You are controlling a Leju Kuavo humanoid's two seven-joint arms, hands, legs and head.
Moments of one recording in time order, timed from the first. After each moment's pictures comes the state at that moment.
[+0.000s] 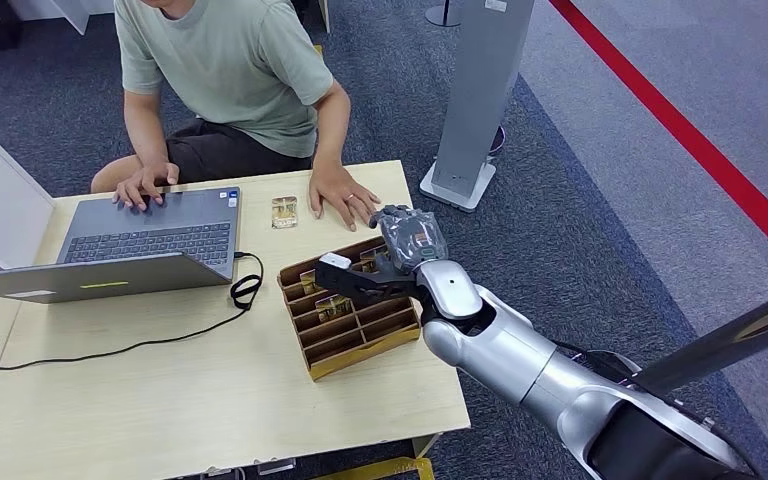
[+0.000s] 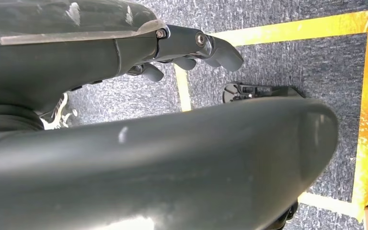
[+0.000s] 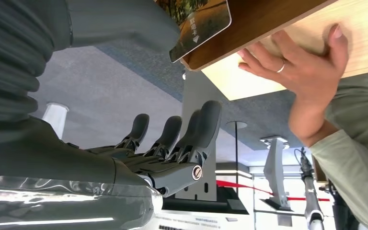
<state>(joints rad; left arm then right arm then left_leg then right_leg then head) -0.10 0.06 -1.04 -0.22 1.16 0.02 0.07 -0.68 -0.14 0.67 -1.18 0.90 -0.14 0.62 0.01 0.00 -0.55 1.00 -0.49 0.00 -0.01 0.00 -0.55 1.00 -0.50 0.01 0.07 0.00</state>
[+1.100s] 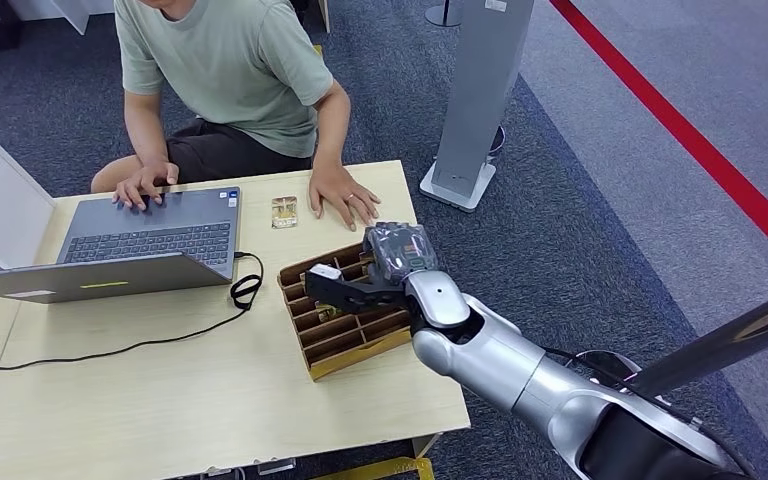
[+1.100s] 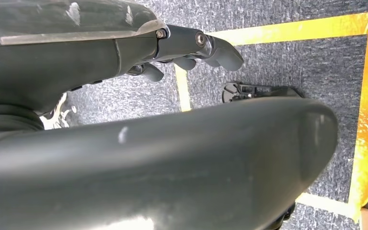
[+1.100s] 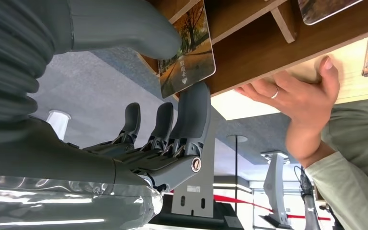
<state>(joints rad) -0.10 0.06 -1.04 -0.22 1.18 0.03 0.07 -0.68 -0.11 0.71 -1.16 0.87 -0.12 0.65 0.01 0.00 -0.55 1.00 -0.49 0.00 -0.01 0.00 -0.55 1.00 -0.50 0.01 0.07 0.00</state>
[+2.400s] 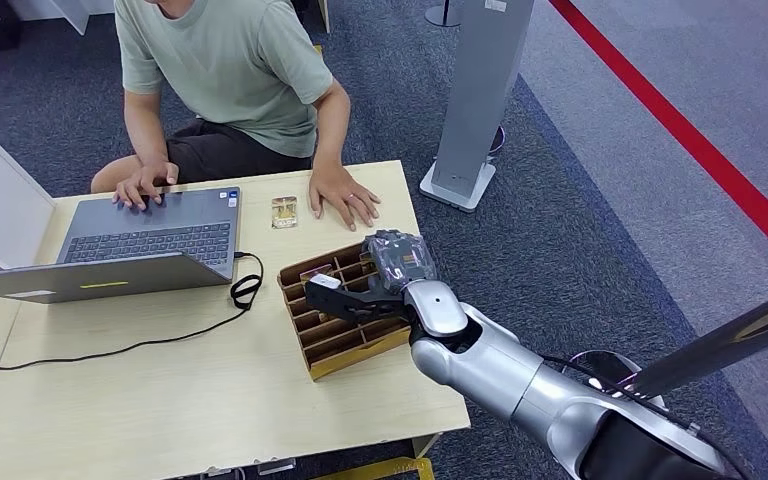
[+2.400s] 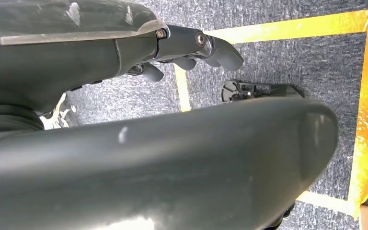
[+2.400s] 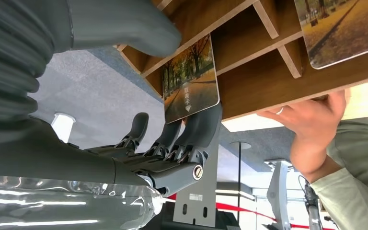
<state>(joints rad) -0.10 0.06 -1.04 -0.22 1.18 0.02 0.07 -0.65 -0.11 0.72 -1.16 0.87 -0.12 0.67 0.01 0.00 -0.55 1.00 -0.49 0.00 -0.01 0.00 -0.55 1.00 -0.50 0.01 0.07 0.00</state>
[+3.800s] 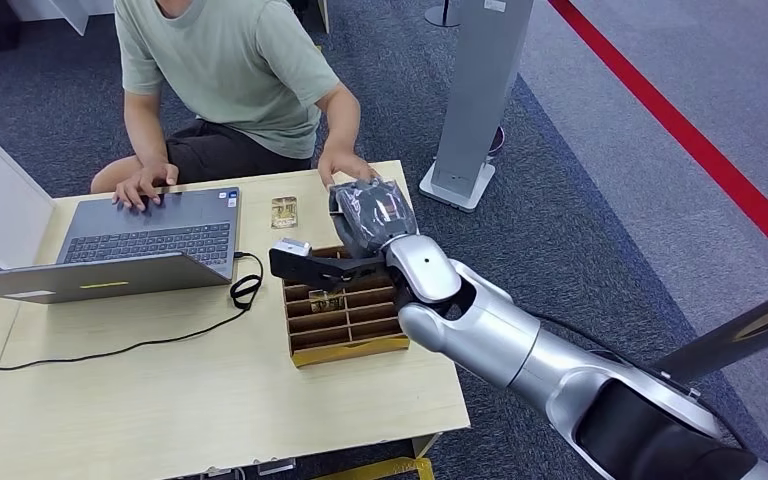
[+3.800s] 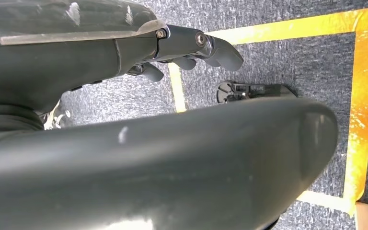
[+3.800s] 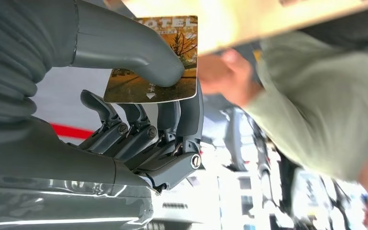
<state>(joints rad) -0.10 0.06 -1.05 -0.22 1.16 0.02 0.04 -0.81 -0.10 0.73 -1.27 0.89 -0.12 0.59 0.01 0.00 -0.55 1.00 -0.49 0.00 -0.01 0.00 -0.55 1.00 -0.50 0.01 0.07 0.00</state>
